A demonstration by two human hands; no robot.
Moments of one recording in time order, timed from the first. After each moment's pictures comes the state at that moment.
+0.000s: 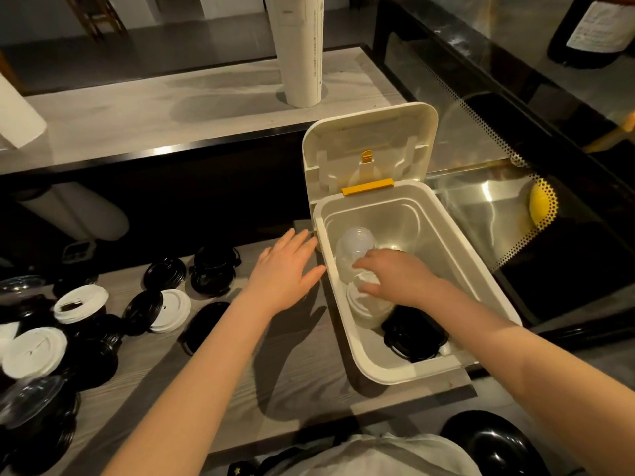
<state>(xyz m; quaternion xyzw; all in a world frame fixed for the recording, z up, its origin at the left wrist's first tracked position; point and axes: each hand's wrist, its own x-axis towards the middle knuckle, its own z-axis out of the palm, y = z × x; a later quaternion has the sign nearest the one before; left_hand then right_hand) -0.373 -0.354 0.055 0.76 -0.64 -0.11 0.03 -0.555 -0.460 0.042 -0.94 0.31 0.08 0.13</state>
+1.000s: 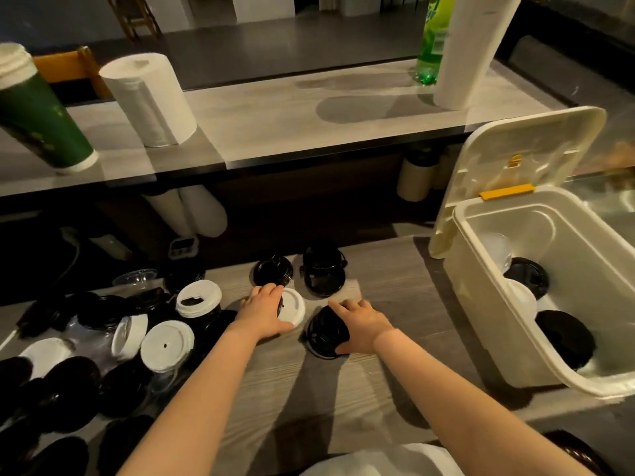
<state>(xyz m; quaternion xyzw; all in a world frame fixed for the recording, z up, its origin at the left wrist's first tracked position) -0.121 -0.217 -0.028 0.82 -0.52 -0.25 -0.06 -0.314 -0.312 -0.048 -0.89 0.32 0.22 0.24</state>
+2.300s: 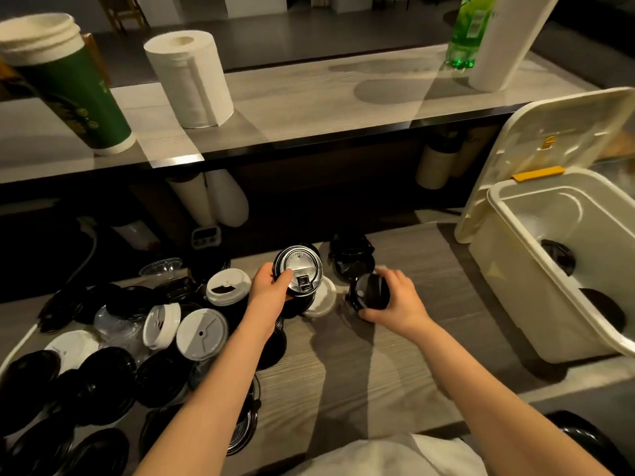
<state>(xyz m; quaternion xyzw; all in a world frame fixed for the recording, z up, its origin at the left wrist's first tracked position) -0.101 -0.178 -0.004 0.71 -0.17 -0.39 0.56 -0.306 -0.279 -0.038 -0.81 0.47 -0.11 0.34</state>
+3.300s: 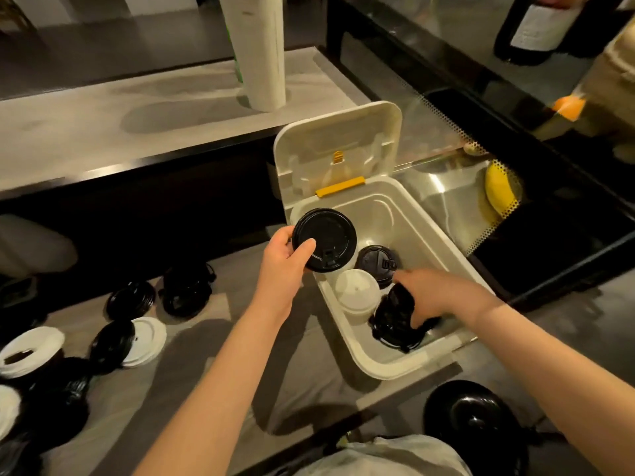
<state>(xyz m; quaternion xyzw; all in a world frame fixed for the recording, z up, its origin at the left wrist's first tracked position) -0.399 -0.368 0.072 0.61 -0.34 -0.42 0.57 -0.613 -0.454 0.046 -0.83 0.45 0.27 0.19</state>
